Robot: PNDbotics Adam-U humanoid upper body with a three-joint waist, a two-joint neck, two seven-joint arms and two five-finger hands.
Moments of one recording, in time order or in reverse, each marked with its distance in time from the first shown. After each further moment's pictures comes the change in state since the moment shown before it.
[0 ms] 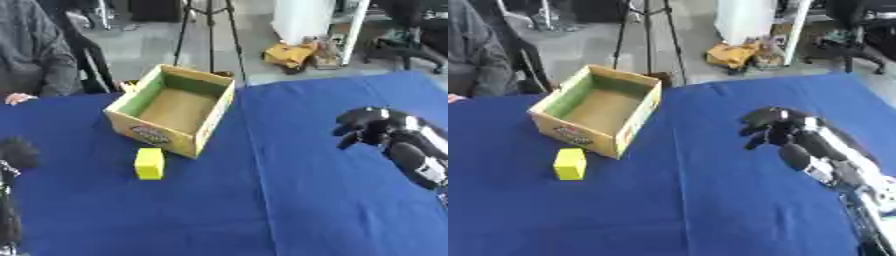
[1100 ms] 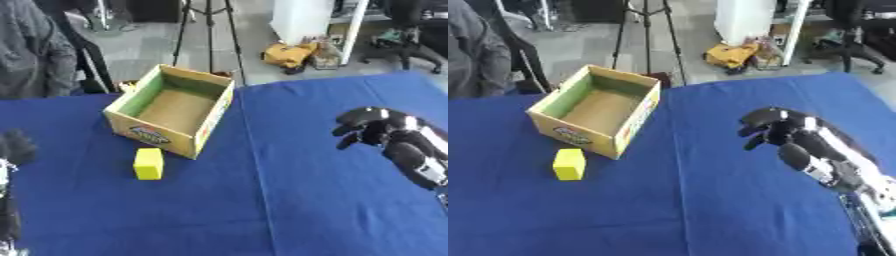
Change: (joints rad) left arm -0.075 0.062 -0.007 0.008 -0.085 0.092 -0.079; right arm 0.000 0.000 0.000 0.000 0.000 -0.001 0.002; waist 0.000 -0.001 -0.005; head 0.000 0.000
